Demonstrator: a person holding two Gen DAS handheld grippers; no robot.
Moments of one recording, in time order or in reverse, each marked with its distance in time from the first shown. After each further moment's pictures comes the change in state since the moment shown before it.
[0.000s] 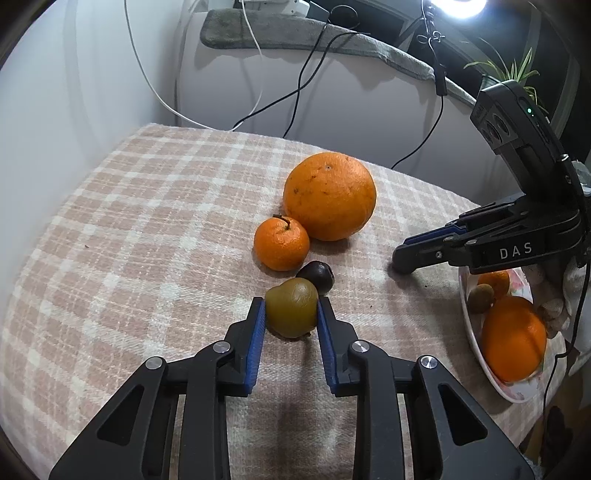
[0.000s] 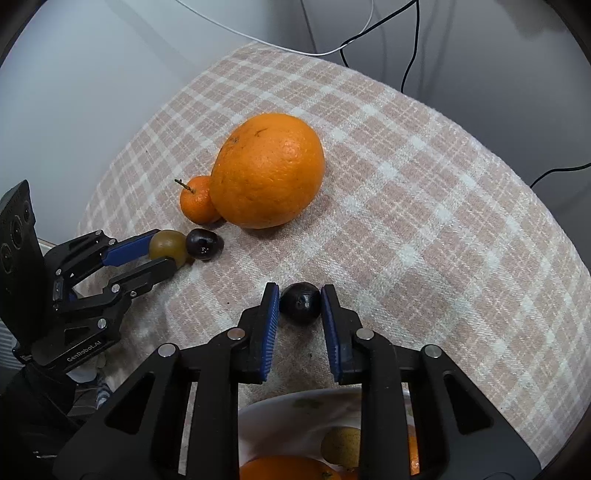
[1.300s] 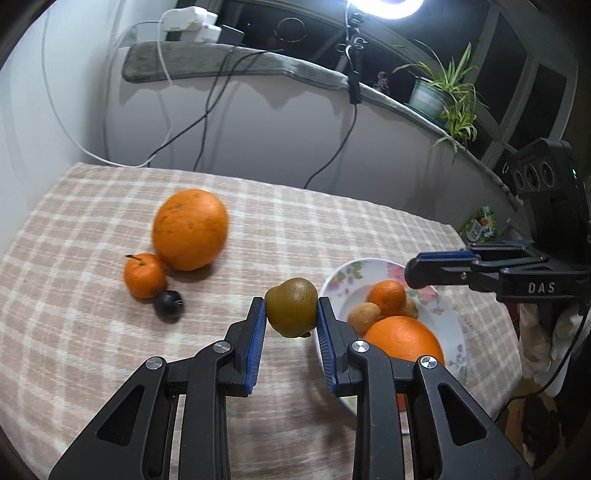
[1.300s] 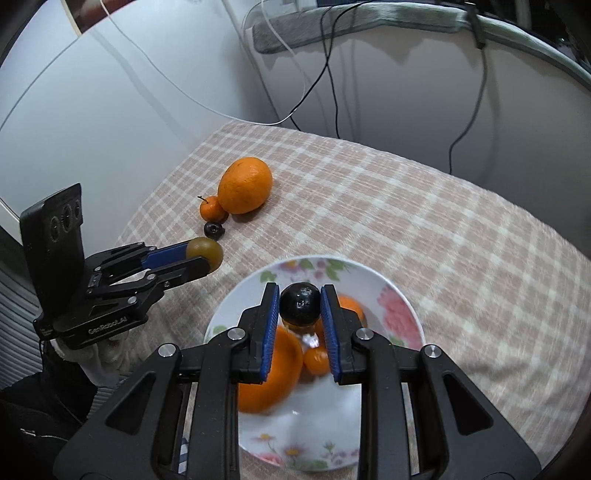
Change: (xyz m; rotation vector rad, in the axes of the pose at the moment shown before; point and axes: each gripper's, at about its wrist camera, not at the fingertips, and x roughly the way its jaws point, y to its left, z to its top) left arm -0.020 -0.088 0.013 0.073 -0.051 -0.181; right arm -0.115 -0.035 -0.115 0.133 -0.302 -0.009
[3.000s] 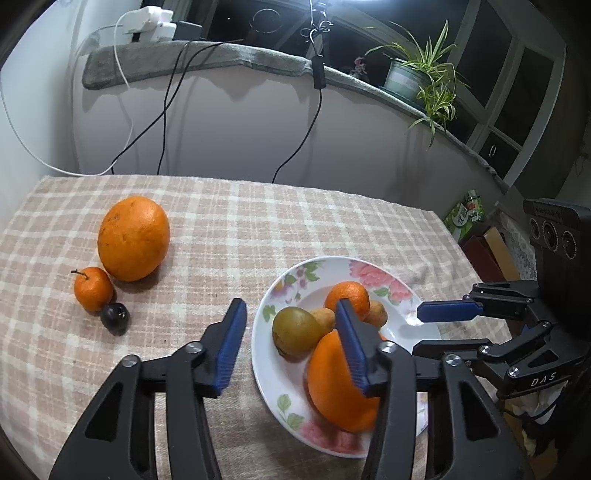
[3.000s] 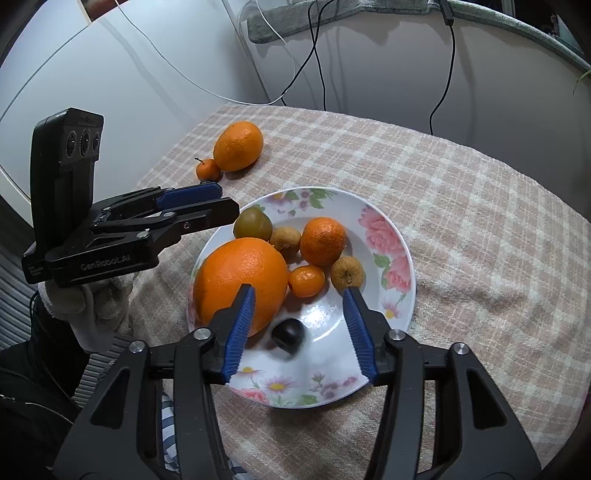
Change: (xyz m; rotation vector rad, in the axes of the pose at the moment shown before) left arm 0.018 -0.037 0.007 0.060 0.036 -0.039; right arm -0.012 -0.008 -0.059 0.004 0.001 -0.022
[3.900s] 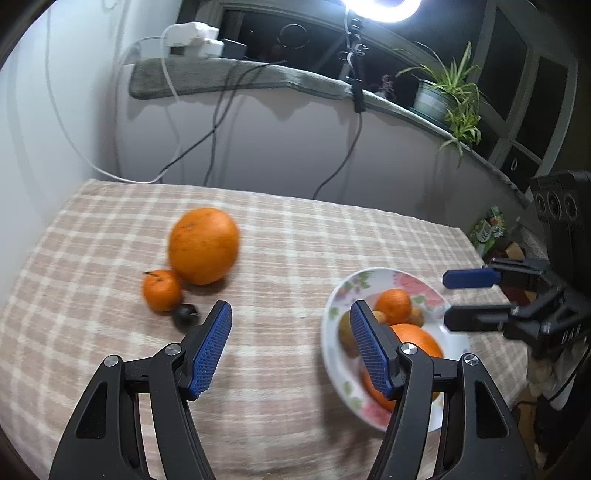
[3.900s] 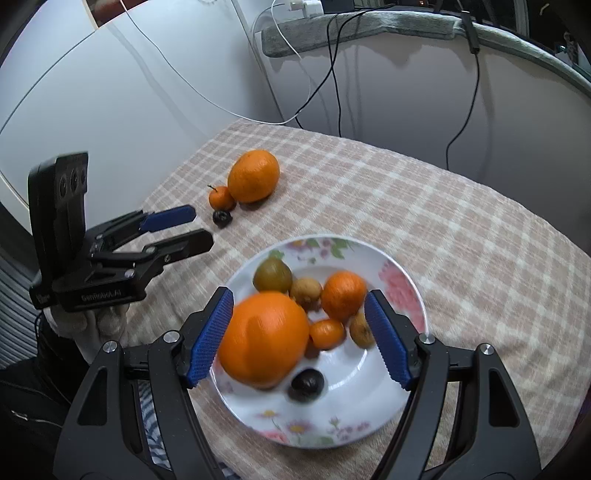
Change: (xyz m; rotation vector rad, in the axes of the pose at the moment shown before) left arm -0.032 0.037 -0.006 -0.039 -0.066 0.113; right arm 0.002 0.018 0.042 -0.039 -0.025 0.026
